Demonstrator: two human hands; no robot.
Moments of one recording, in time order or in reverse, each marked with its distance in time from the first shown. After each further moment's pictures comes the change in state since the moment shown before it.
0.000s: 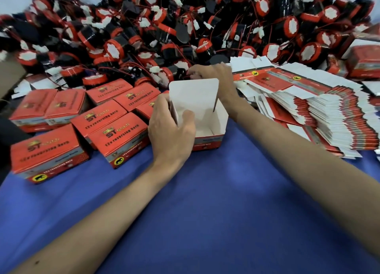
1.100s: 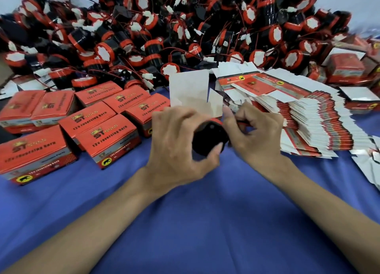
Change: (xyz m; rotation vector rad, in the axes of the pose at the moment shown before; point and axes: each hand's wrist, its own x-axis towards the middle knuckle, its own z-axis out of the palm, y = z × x) left_hand -0.020 0.005 0.001 0.148 0.004 0.942; right_hand -0.140 -0.004 -0.038 0.605 0.686 0.040
